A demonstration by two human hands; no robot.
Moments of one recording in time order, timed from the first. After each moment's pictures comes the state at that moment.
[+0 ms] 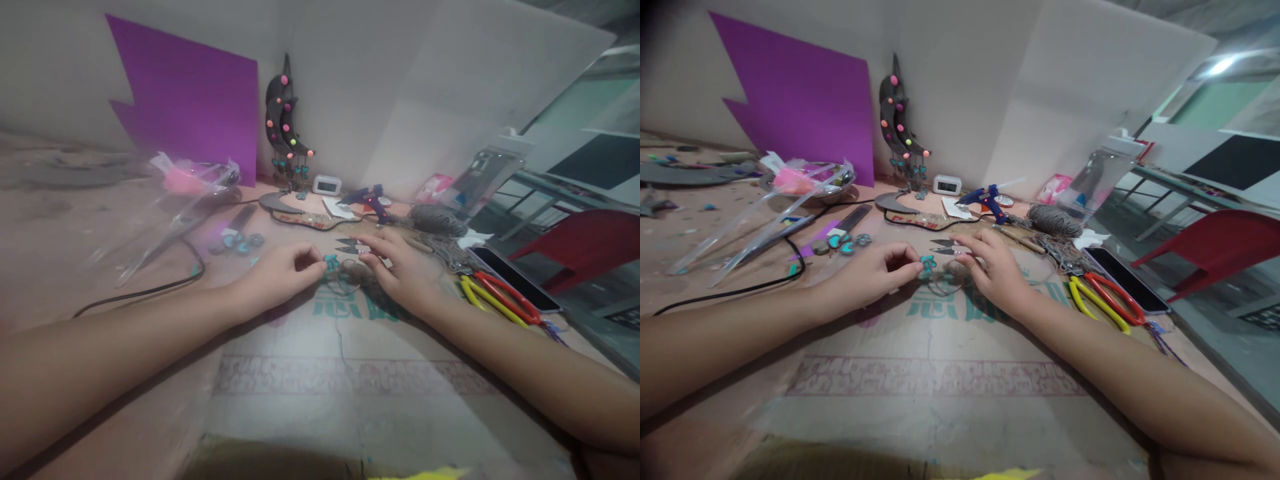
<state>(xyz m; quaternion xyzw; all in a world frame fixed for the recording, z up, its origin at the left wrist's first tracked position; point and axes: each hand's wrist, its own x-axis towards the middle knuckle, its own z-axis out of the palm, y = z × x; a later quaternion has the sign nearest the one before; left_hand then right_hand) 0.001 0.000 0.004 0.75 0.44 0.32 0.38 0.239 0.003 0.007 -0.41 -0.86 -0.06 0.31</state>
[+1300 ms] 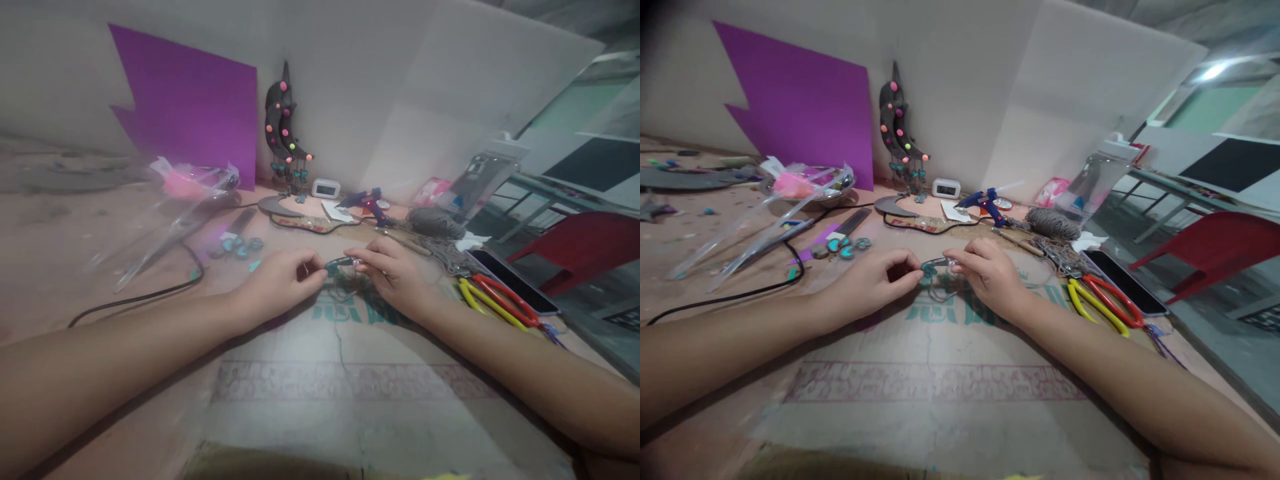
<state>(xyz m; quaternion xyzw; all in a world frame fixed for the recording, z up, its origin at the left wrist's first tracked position) -0.001 0.004 -0.004 0.82 0.41 0.31 0.27 0.241 0.007 0.003 -0.33 -0.89 -0.10 0.30</state>
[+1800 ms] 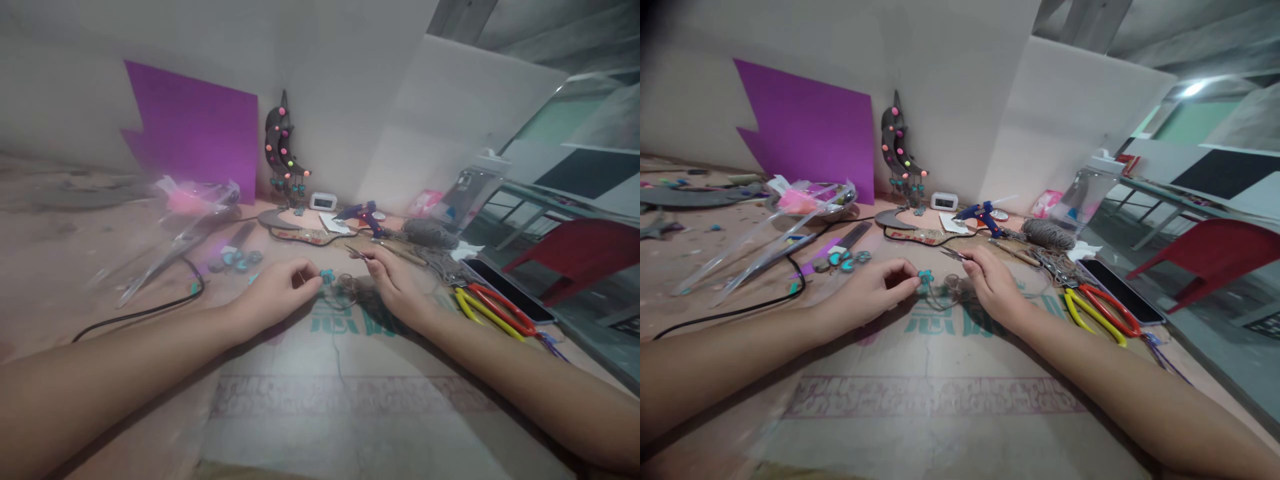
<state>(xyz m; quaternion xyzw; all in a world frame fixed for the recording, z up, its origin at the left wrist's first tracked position) 0.000 0.004 -0.001 0.77 0.43 0.31 0.35 0.243 0.010 -0.002 -0.42 -0.83 0.02 0.37</state>
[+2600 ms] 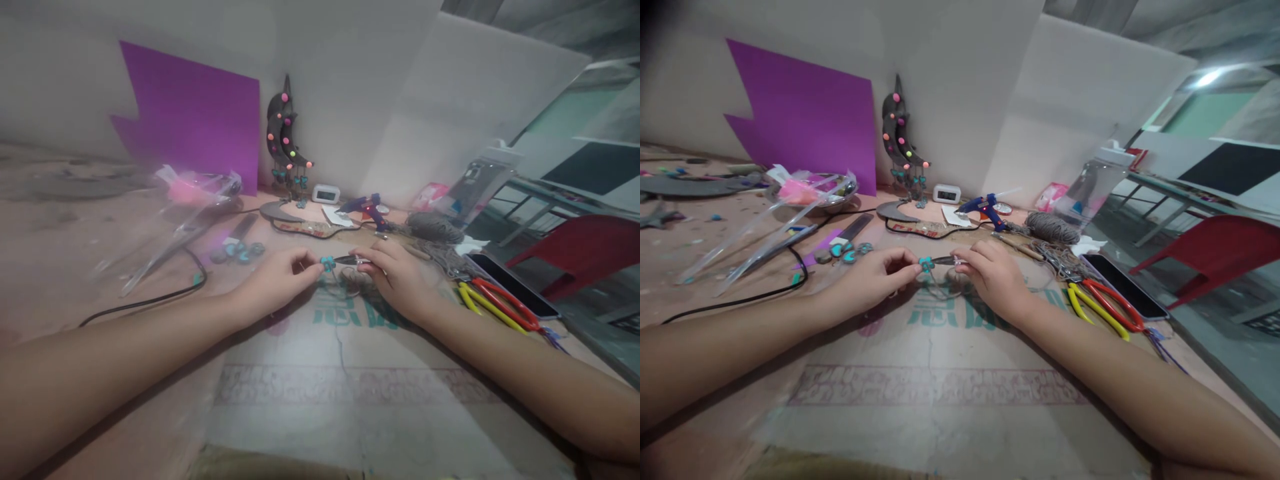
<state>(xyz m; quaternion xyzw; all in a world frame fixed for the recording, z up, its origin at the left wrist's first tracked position) -0.004 0.008 -0.010 0.71 0.45 0.31 0.45 0.244 0.011 0.003 -0.34 -0.88 -0.16 0.30</state>
